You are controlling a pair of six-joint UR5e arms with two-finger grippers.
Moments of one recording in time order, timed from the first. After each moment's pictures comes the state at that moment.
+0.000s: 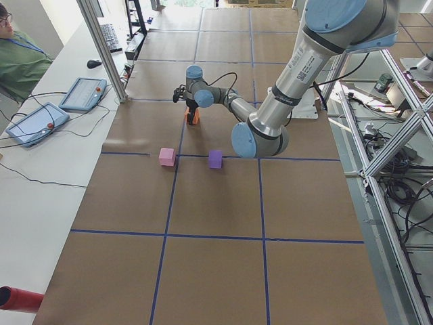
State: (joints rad) left arm -0.66 -2.29 -1.33 -1.88 -1.93 -0.96; right arm 1.53 -1.68 1.76 -1.56 2.34 0.04
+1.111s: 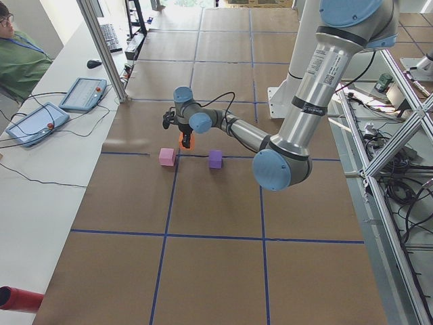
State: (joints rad) left arm -0.88 -1.94 -1.54 -1.87 -2.13 -0.83; right arm 1.53 -1.68 1.76 -1.56 2.34 0.04
